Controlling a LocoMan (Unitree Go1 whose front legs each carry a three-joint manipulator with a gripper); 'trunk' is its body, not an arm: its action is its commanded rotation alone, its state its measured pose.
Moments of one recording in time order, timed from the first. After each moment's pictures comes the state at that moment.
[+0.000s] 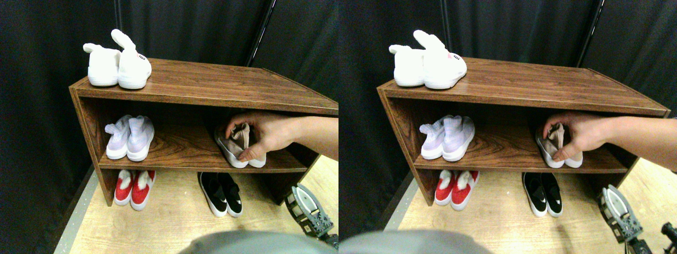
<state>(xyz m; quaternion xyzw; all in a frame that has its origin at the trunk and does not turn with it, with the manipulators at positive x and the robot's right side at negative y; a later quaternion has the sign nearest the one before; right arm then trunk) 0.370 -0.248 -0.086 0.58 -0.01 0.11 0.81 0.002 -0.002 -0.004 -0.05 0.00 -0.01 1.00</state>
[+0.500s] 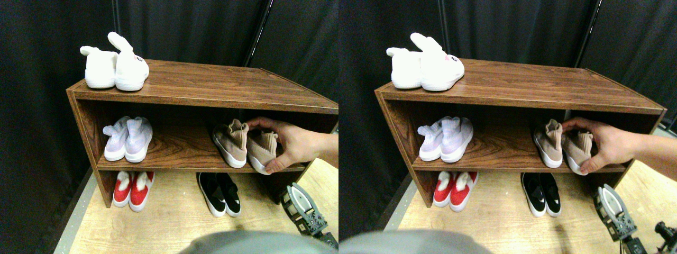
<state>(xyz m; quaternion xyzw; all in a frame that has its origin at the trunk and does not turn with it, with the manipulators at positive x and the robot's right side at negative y) 0.373 -0.248 -0.090 0.58 -0.02 0.10 0.81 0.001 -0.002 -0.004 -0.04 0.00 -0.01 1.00</state>
